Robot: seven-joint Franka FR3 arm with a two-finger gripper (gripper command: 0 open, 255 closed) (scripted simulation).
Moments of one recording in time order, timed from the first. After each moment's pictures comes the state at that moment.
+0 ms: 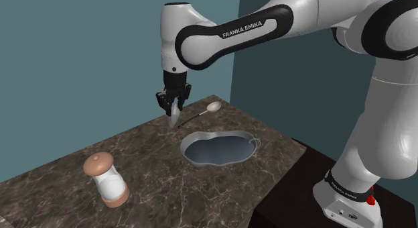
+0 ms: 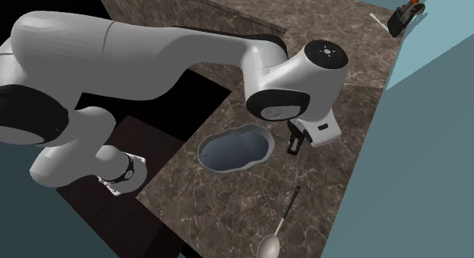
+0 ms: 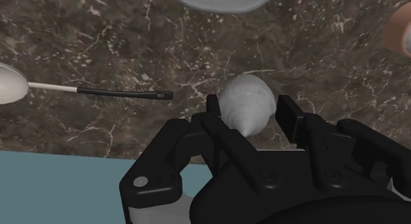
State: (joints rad) arm 0.14 0.24 0.37 -1.68 -0.07 2.03 0.49
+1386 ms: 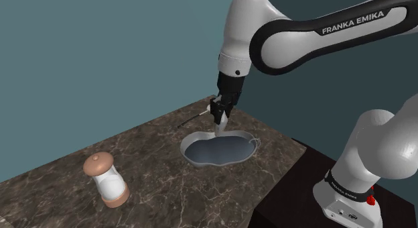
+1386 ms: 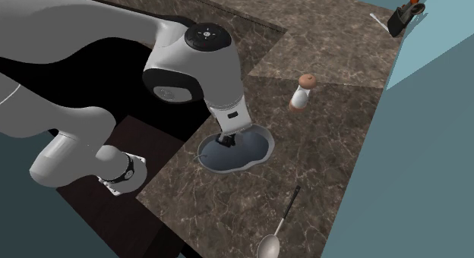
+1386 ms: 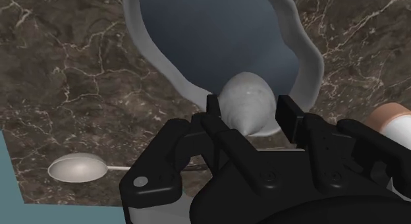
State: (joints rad) arm 0.13 -0.38 0.34 -2.30 0.17 2.06 0.35
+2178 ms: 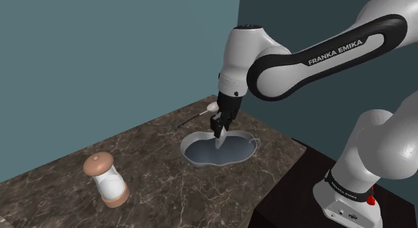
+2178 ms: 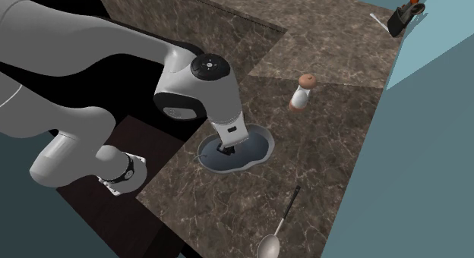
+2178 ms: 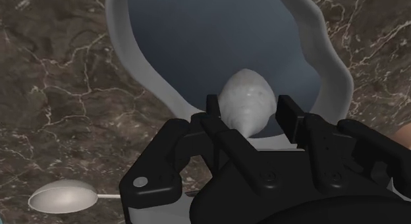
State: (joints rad) arm 0.14 -0.34 0.36 -2.43 0.18 2.23 0.36
